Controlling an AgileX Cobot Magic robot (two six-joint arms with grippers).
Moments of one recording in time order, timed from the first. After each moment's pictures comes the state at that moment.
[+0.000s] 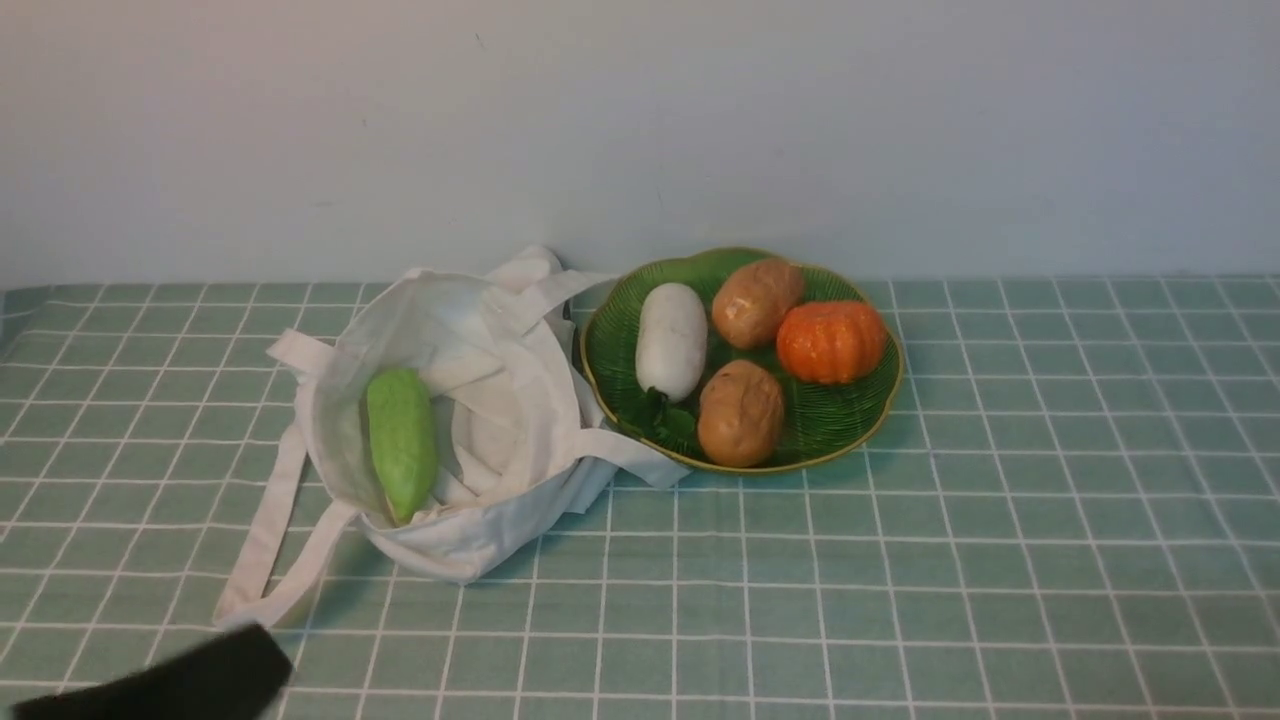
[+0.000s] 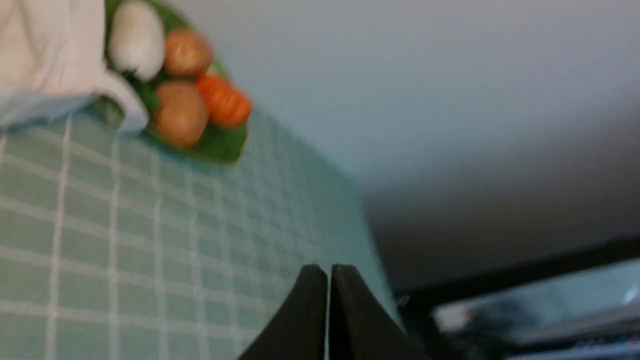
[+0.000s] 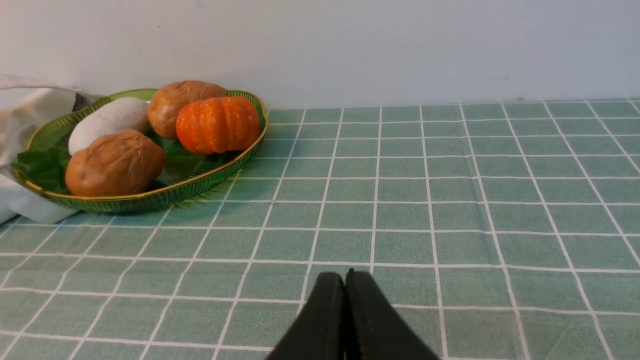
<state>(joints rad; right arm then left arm) 0.09 -0.01 0.02 -0.01 0.37 0.10 -0.11 0.35 -0.34 -1.05 0.72 0.02</state>
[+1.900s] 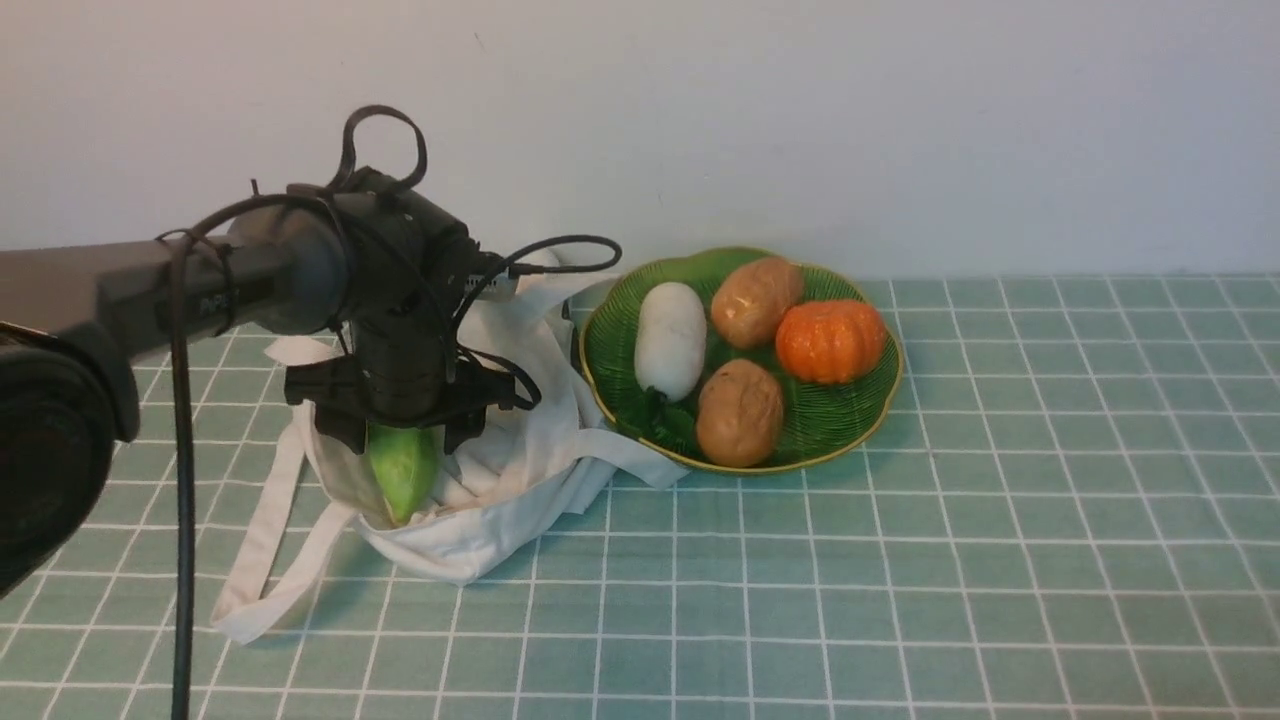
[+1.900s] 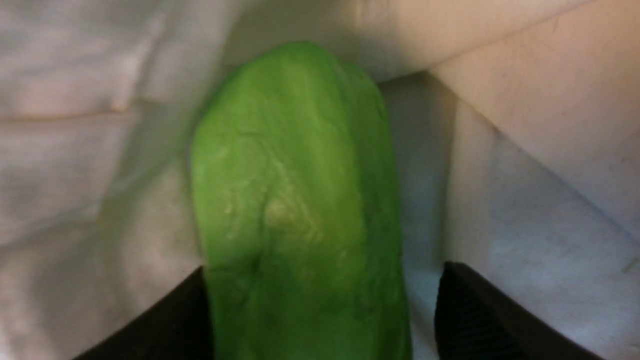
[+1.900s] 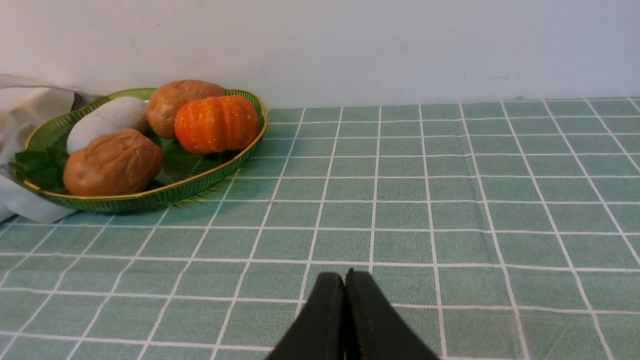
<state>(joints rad) 0.09 -0.01 0.02 -0.01 0.37 0.10 -0.33 2.14 -1.53 0.34 0.88 -0.65</state>
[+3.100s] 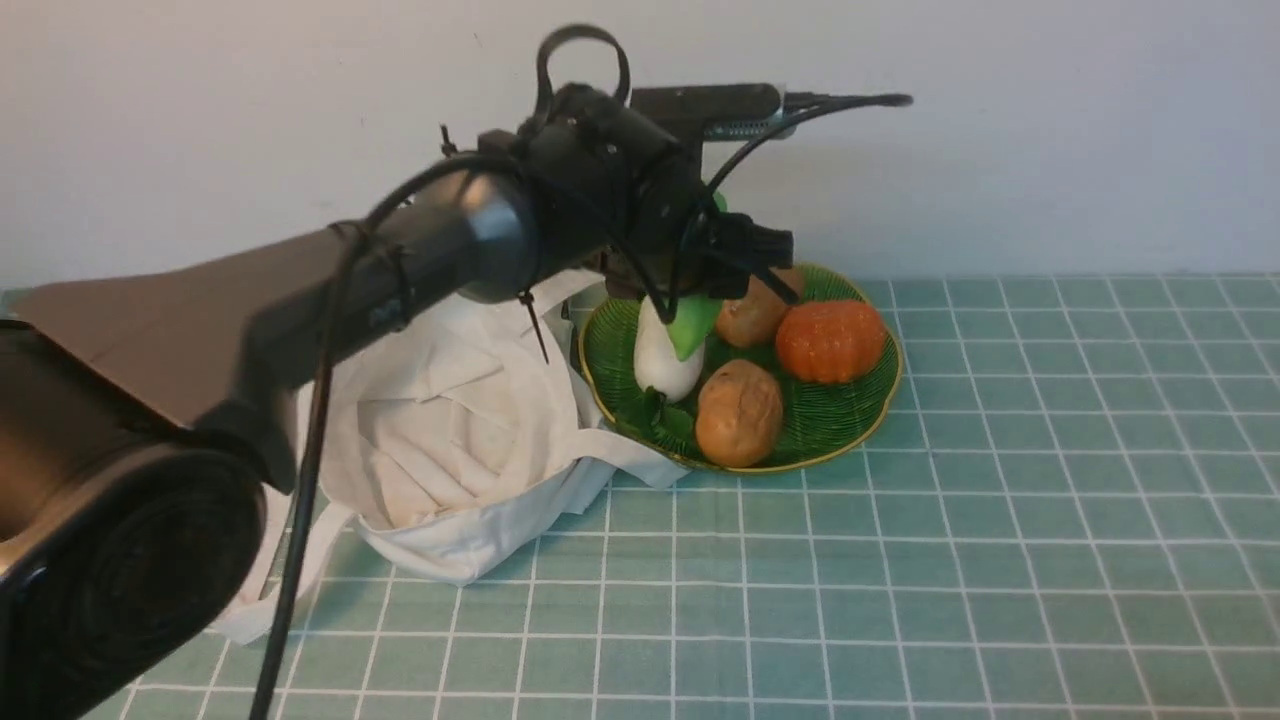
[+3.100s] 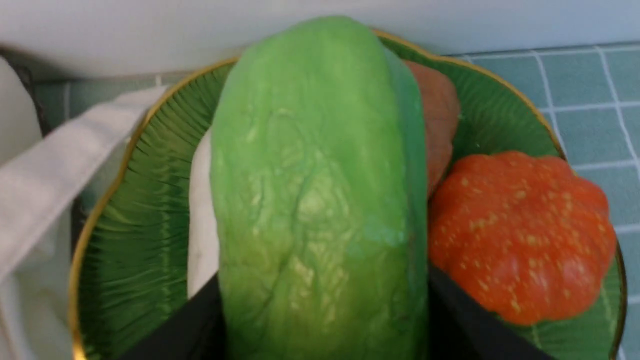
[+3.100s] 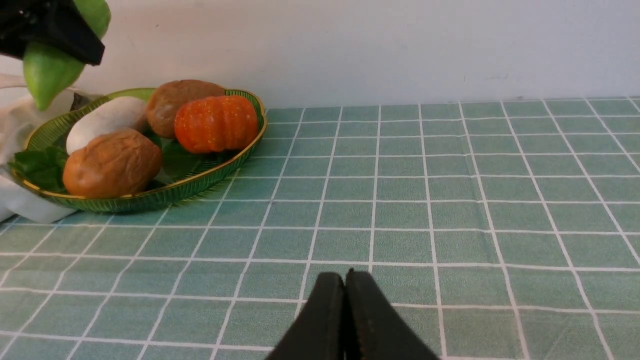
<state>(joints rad) 0.09 -0.01 0.02 -0.01 0.37 0.10 -0.57 2.19 -1.86 0.23 0.59 -0.67</state>
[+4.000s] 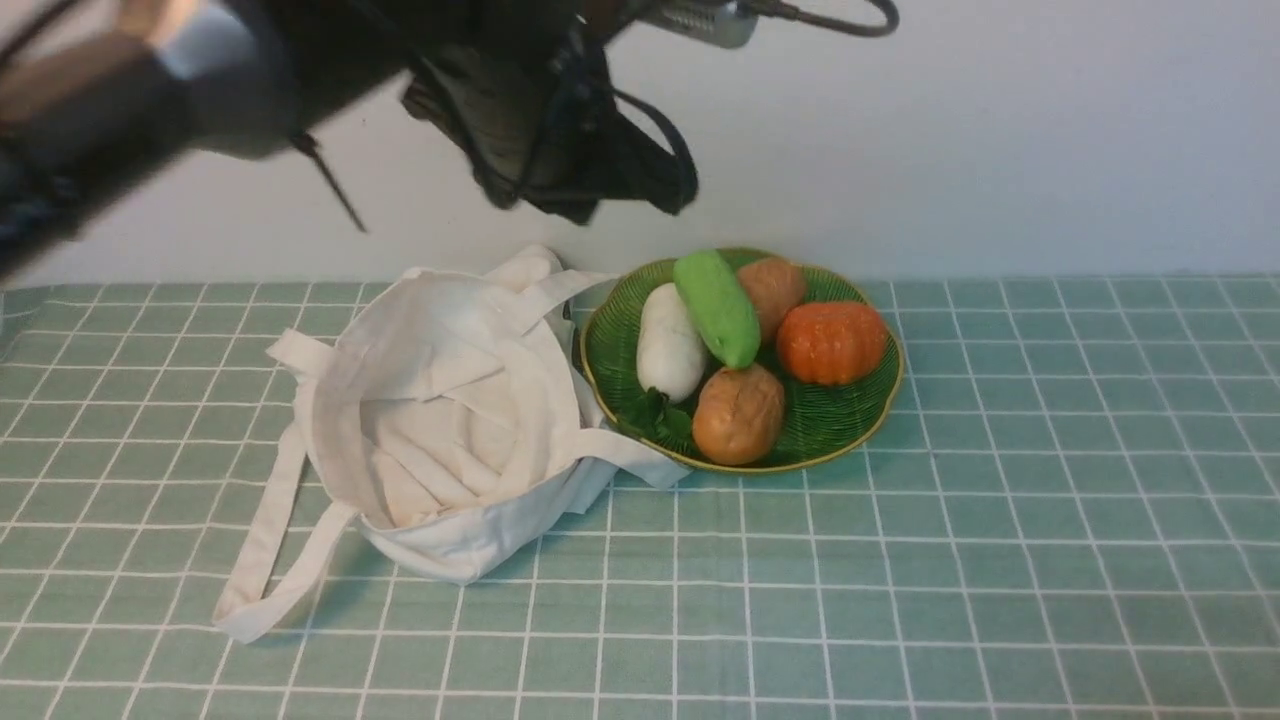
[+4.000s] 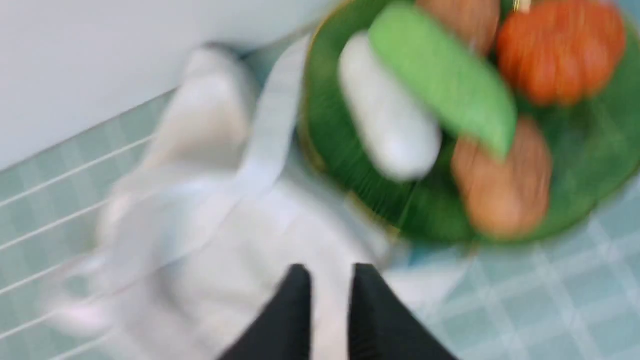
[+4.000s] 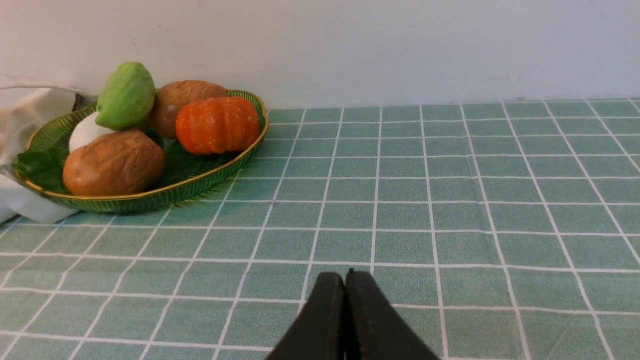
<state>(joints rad) 0.09 -0.01 0.02 -0.01 0.37 0.10 -0.57 1.76 -1.86 0.26 1.19 -0.13</state>
